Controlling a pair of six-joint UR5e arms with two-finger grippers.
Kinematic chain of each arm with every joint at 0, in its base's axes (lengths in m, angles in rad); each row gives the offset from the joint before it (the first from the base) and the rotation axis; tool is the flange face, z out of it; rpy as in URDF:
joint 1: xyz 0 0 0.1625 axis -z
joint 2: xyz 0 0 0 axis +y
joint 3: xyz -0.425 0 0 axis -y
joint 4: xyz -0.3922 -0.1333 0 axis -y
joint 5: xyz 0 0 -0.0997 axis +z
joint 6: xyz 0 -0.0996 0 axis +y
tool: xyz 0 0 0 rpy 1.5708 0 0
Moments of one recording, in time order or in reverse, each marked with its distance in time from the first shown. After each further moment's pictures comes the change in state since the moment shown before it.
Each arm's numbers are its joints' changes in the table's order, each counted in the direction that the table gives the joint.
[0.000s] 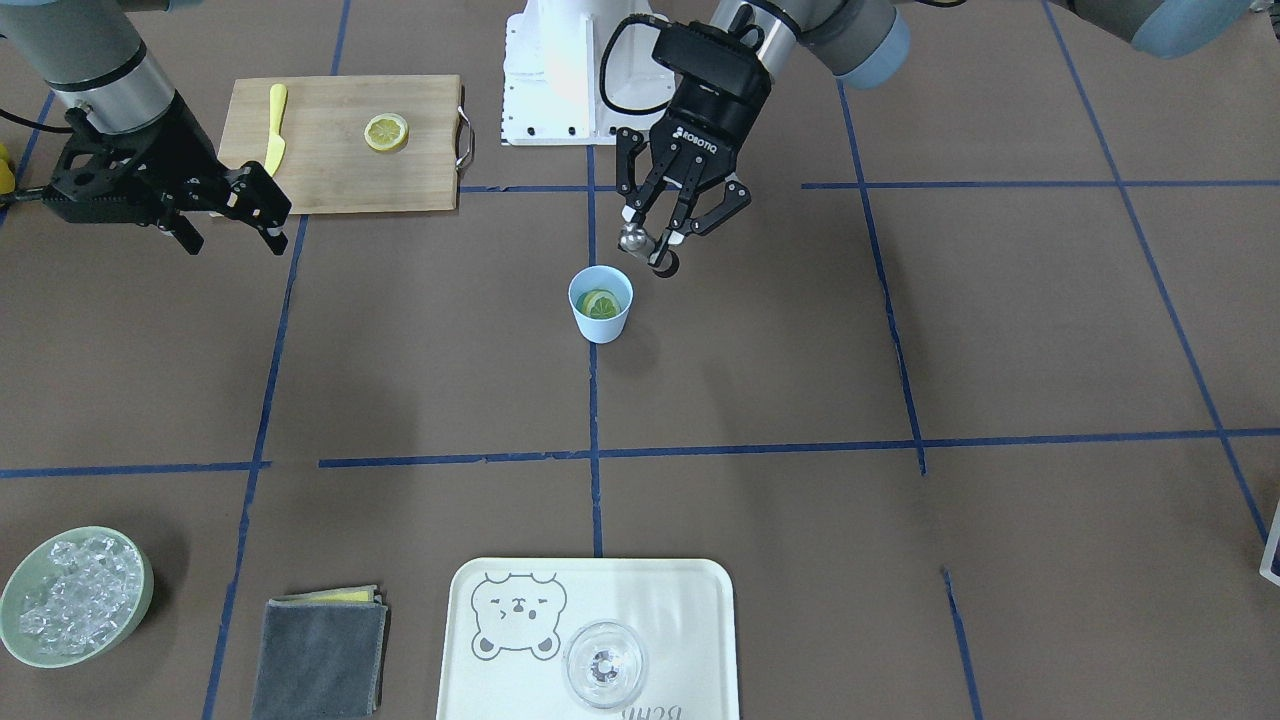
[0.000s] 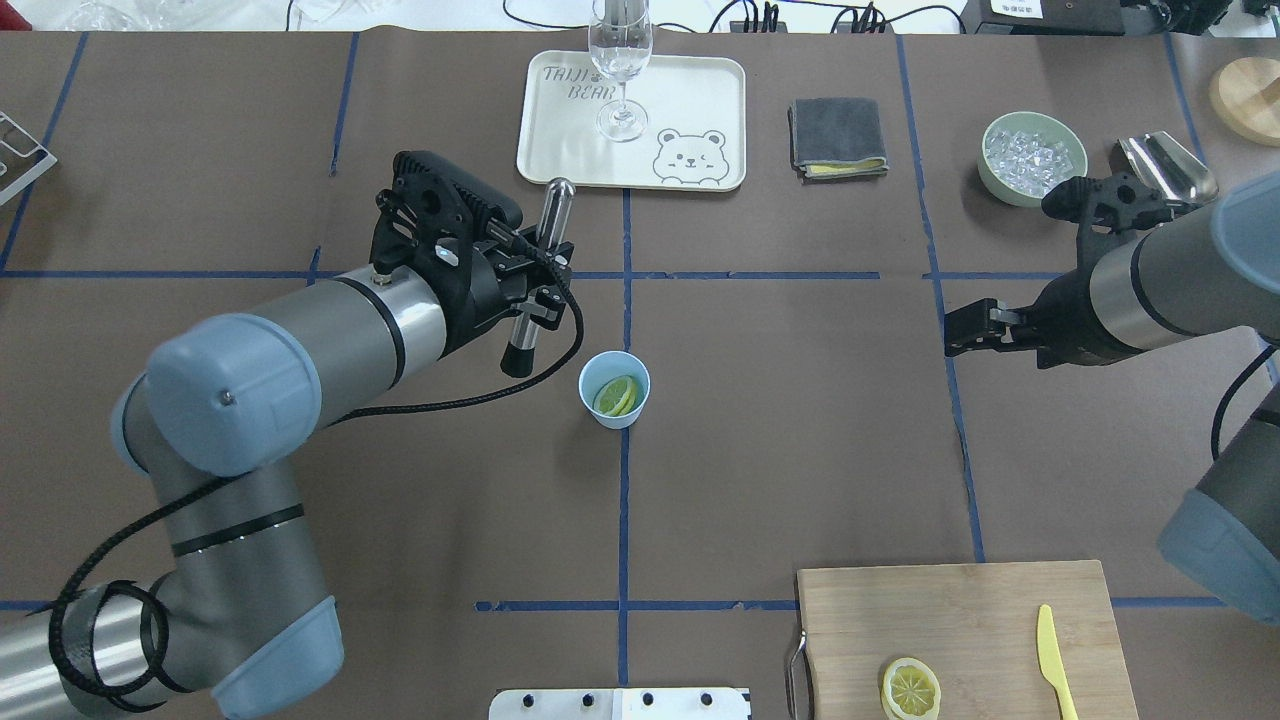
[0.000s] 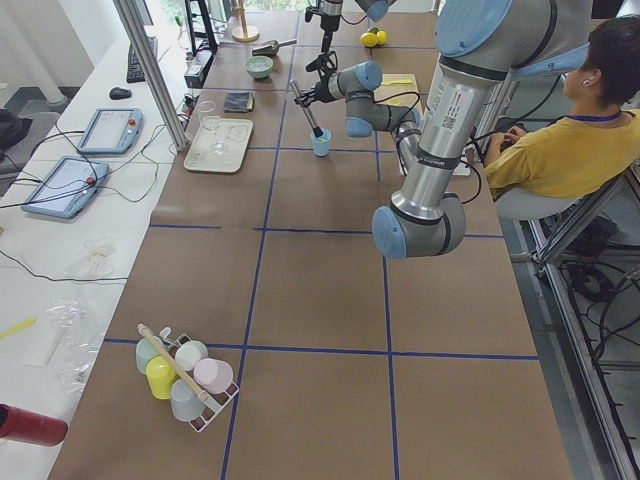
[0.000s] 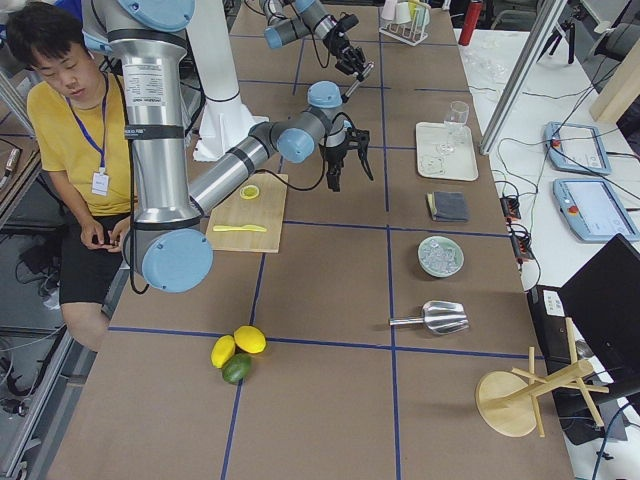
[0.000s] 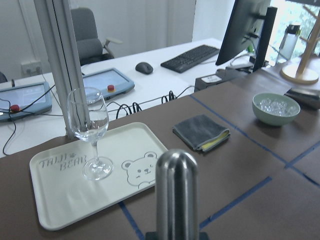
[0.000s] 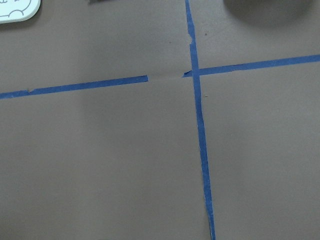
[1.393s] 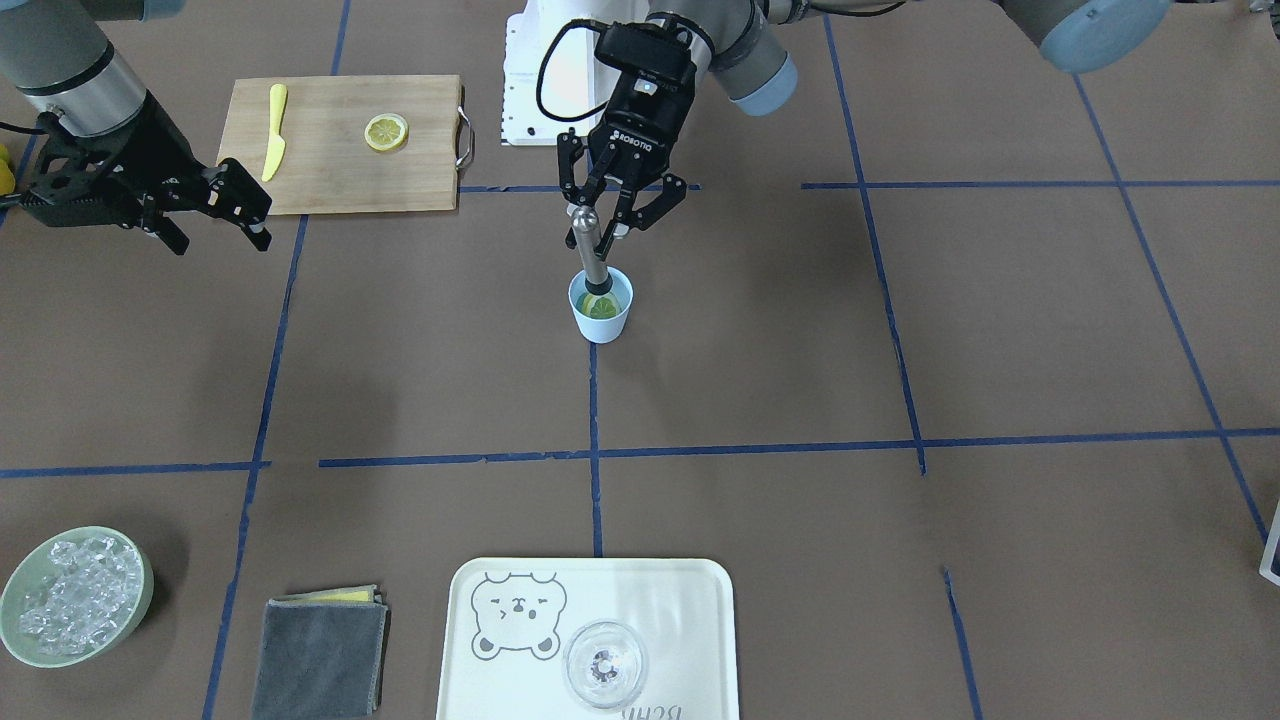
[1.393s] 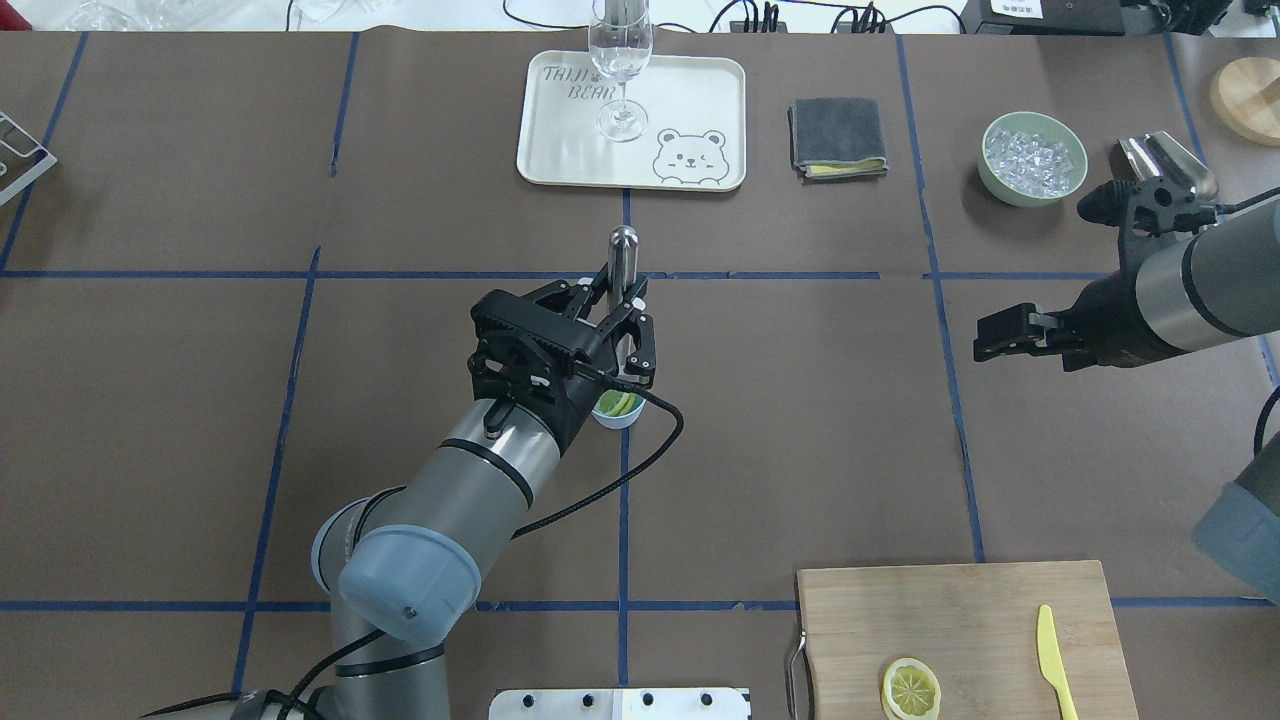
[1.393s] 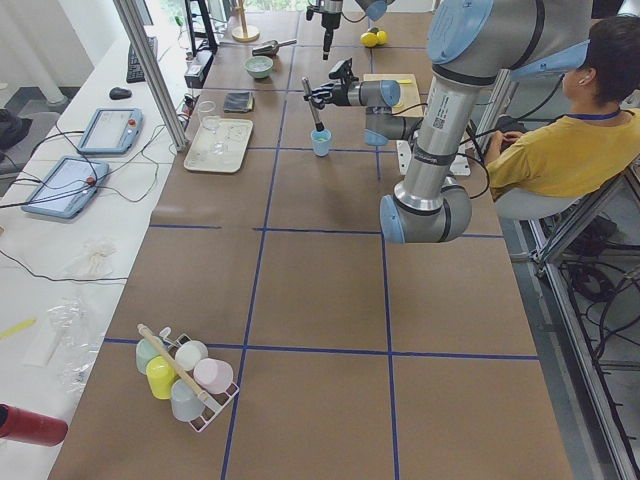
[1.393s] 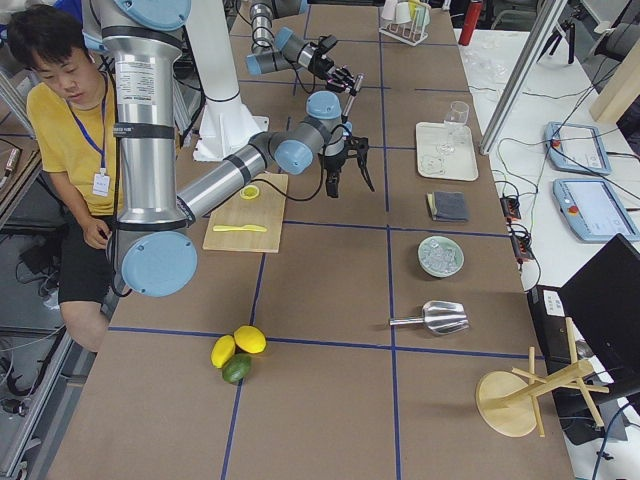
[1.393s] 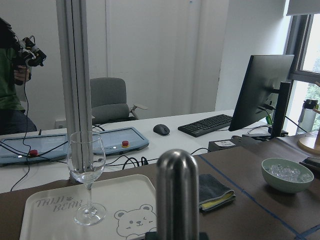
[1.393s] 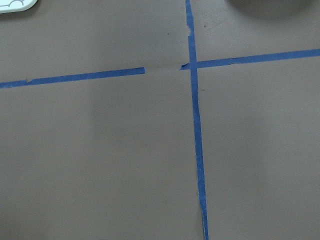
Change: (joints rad) left arm -0.176 0.092 0.225 -0.232 -0.378 -0.016; right arm -0.013 0.046 -0.017 0.086 -0.044 0.020
